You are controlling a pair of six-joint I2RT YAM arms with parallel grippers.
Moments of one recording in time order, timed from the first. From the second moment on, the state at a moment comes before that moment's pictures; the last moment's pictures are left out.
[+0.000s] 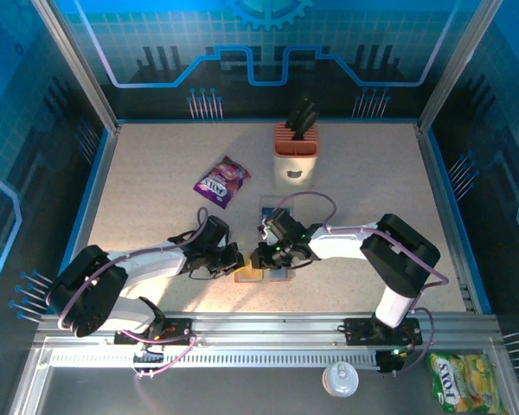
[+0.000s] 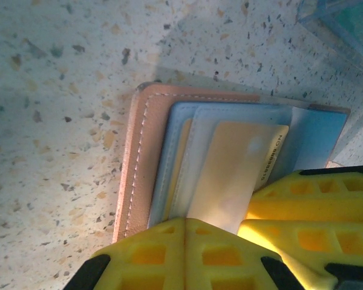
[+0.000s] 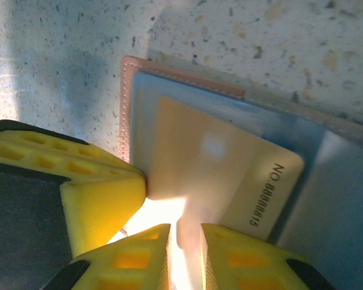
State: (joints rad) left arm -0.62 1.37 0.50 -0.16 0.37 -1.06; right arm 0.85 1.73 0.83 -0.09 -0.47 0.82
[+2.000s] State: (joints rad) left arm -0.61 1.39 0.59 -0.32 0.28 -0.93; right arm 0.86 1.66 0.91 -0.38 -0.28 0.72
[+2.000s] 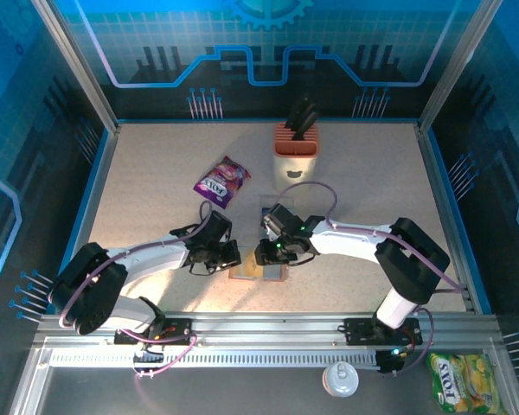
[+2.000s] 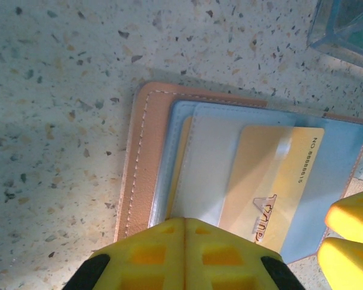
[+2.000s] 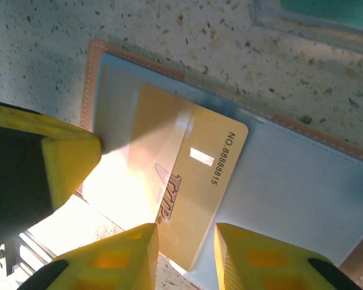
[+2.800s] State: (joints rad) left arm -0.61 1.43 0.60 -0.28 0.34 -0.93; right arm 0.84 1.68 0.84 -0.20 -0.39 0.81
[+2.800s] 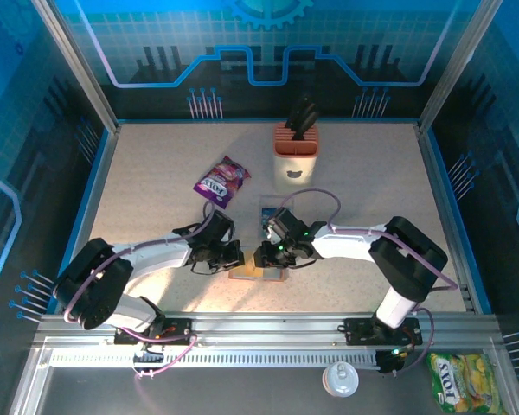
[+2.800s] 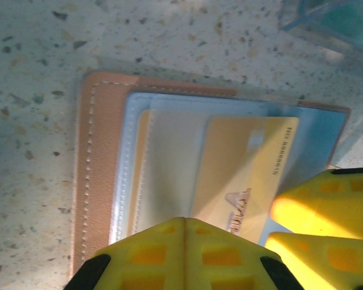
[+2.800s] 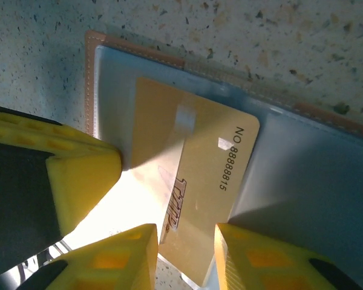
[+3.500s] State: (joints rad) left arm -0.61 1.44 0.61 -0.29 0.34 -0.93; right arm 0.83 1.71 0.84 -0.16 -0.43 0.81
